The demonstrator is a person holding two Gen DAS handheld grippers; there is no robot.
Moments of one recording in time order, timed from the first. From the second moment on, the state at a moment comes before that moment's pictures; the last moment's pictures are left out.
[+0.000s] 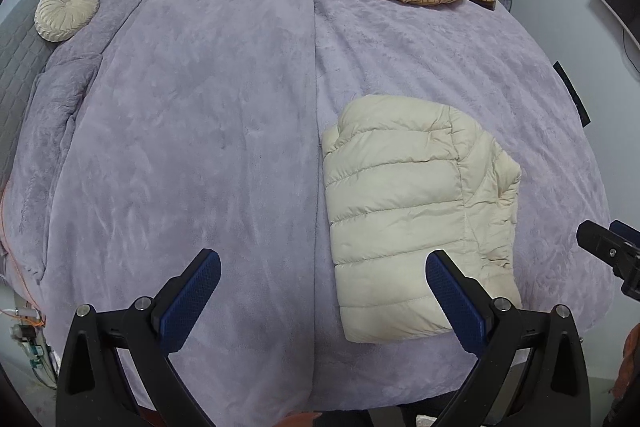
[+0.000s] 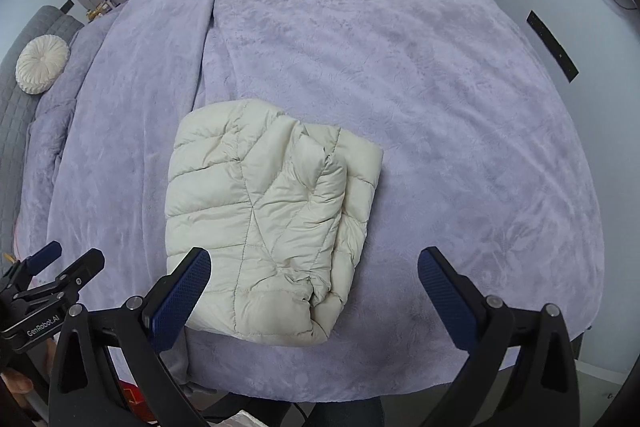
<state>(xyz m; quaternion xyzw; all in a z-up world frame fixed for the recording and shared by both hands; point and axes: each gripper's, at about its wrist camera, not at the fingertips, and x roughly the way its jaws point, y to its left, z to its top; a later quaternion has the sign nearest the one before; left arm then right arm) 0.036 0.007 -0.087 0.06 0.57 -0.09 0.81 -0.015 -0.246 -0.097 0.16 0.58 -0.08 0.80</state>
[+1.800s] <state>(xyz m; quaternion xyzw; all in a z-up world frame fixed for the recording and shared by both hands) 0.001 -0.011 -0.054 0.08 0.56 -0.07 0.82 -0.037 -0.211 -0.049 0.10 0.56 -0.13 0.81</state>
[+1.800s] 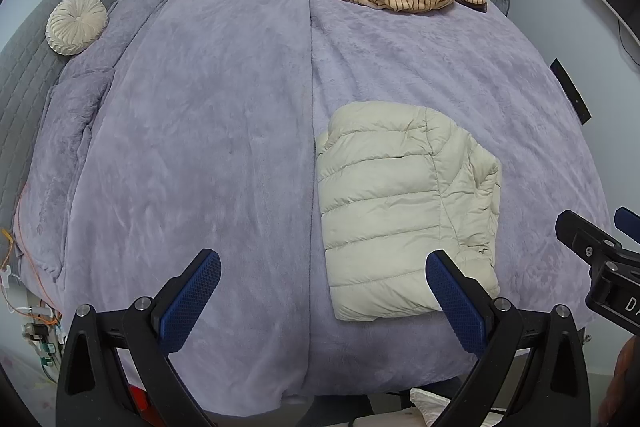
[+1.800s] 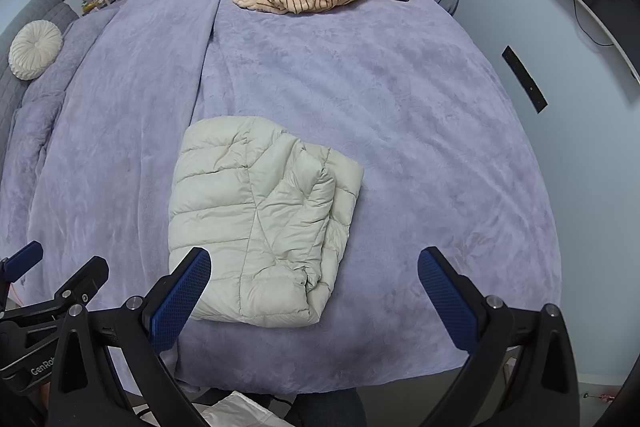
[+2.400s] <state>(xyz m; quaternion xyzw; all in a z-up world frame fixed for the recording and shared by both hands) 0.002 -0.010 -0.054 0.08 0.56 -0.08 0.82 -0.037 -0.210 -0.049 0.10 0.56 -0.13 0.81</state>
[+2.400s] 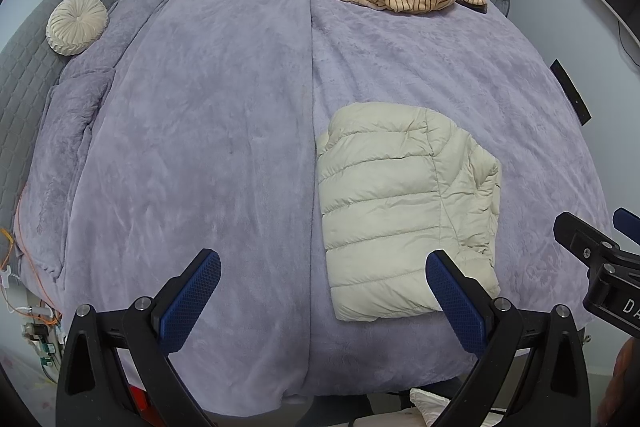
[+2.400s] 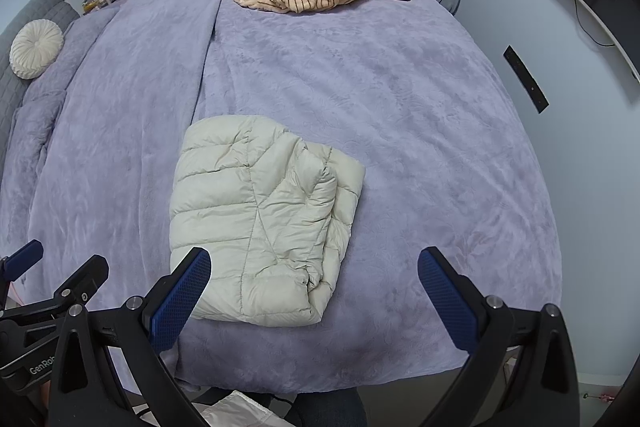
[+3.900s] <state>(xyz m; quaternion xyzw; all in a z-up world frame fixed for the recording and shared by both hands) 0.006 -0.006 -0.051 0.08 0.55 -0.07 0.83 -0.037 -0.209 -0.049 0.10 0.56 -0.13 0.81</state>
